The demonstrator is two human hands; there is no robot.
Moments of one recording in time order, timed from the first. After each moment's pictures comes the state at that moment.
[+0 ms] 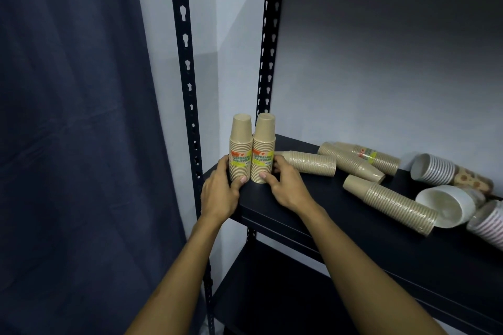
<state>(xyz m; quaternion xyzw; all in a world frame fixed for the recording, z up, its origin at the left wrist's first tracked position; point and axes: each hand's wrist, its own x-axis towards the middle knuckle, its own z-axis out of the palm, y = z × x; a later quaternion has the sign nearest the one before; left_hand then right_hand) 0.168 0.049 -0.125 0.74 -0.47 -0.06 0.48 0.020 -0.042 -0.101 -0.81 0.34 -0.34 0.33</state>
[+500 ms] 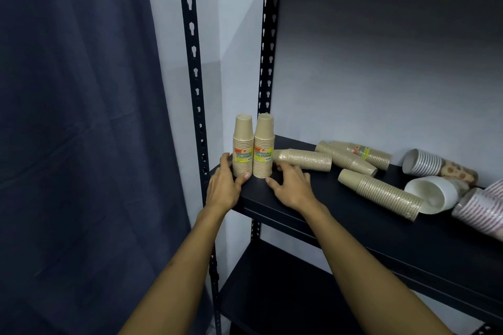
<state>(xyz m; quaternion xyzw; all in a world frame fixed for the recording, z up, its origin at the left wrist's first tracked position) 0.163 0.065 -0.109 0.74 -0.49 -0.10 0.46 0.002 -0.023 -0.102 -0.85 0.43 -0.26 0.17</state>
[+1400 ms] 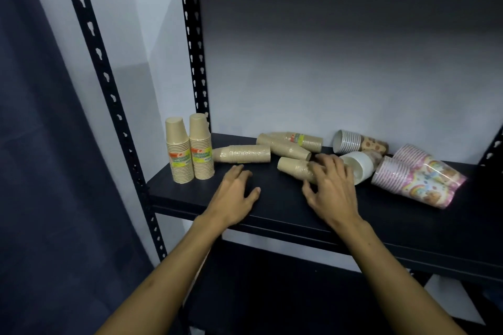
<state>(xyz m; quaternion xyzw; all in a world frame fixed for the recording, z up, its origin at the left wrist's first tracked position) 0.049 0.036 -0.110 0.64 -0.71 -0.06 0.29 -0.192 -0.001 -0.093 -0.78 0.52 -0.30 -0.17</state>
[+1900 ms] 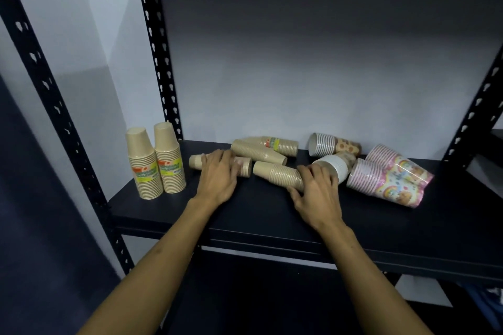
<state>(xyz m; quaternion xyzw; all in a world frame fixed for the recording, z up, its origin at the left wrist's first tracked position) 0.038 -0.059 -0.104 0.63 -0.69 0.04 0.34 -0.206 -0.019 -0.102 -0.74 0.59 -0.28 -0.11</state>
